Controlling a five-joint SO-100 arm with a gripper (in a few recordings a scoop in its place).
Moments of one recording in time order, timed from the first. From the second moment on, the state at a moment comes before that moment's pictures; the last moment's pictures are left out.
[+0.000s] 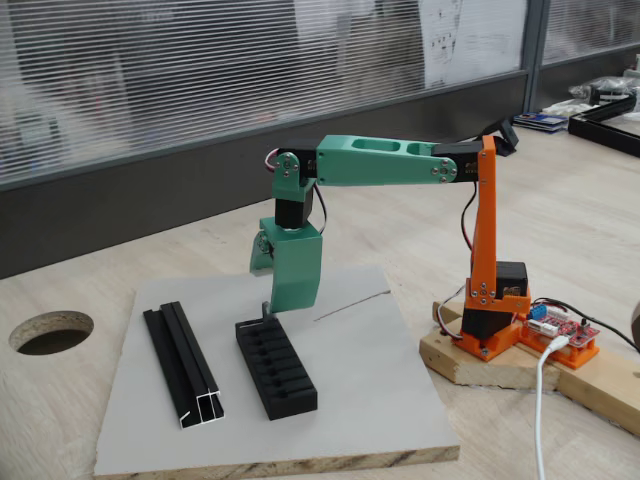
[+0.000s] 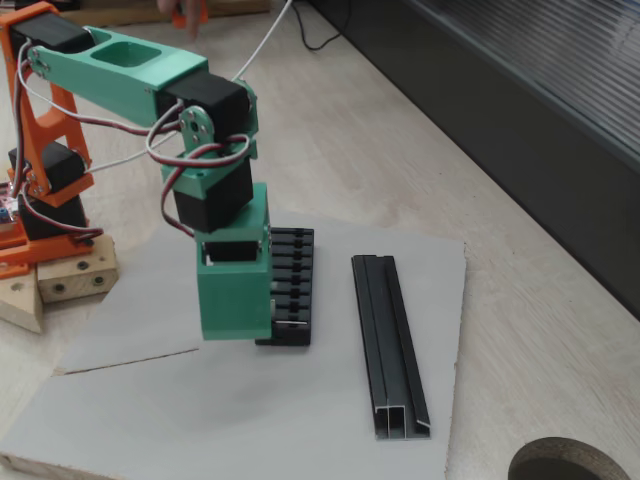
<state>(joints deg) 0.0 81.6 84.8 83.3 155.5</state>
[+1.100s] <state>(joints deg) 0.0 76.9 84.8 83.1 155.3</state>
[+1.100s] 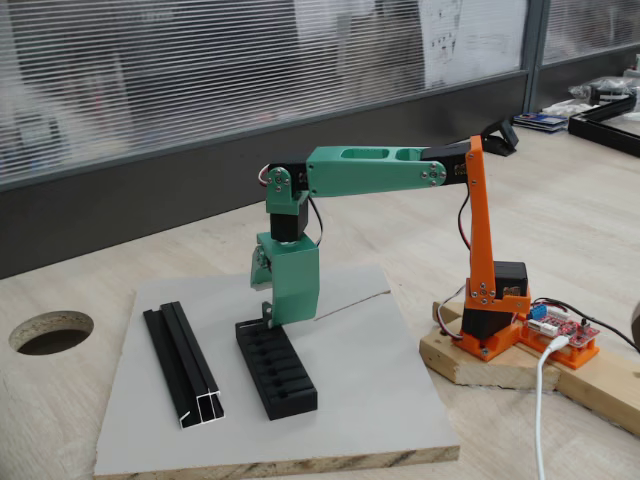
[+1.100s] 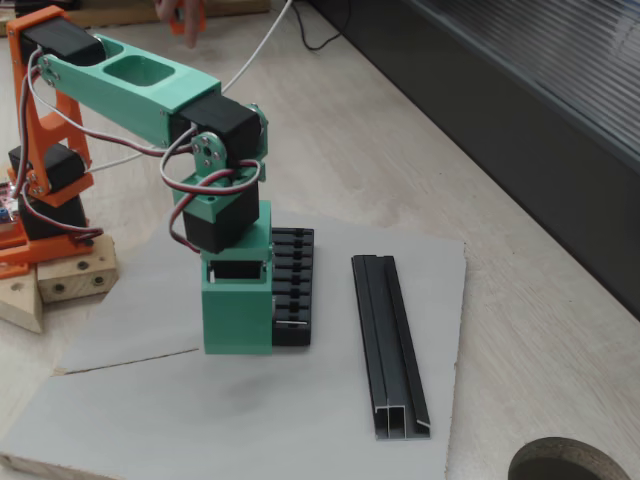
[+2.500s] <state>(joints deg) 0.0 76.9 84.6 83.4 155.3</state>
